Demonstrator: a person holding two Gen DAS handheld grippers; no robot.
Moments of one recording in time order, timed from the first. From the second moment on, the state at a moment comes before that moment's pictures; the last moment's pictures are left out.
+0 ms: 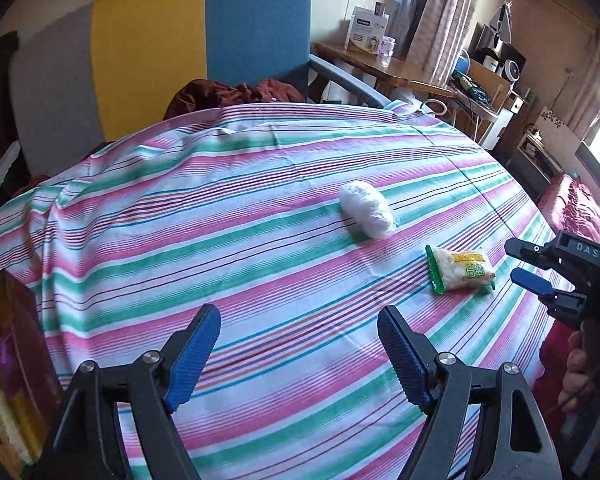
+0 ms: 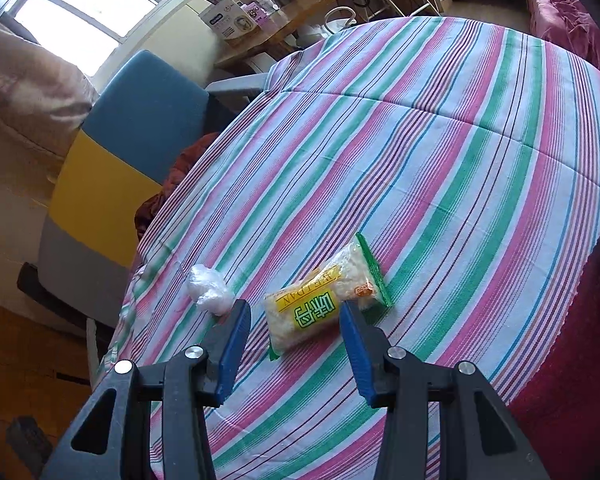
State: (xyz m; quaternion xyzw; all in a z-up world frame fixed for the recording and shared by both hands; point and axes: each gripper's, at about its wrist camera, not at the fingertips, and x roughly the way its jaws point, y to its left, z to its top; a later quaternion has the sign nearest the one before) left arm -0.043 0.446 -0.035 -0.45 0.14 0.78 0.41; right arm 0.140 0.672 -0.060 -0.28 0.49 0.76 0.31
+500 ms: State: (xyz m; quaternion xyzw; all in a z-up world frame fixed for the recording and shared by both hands) left arm -0.079 0.581 -0.074 -0.49 0.12 0.76 0.42; right arm 0.138 0.672 -0.064 -0.27 0.52 0.77 0.27
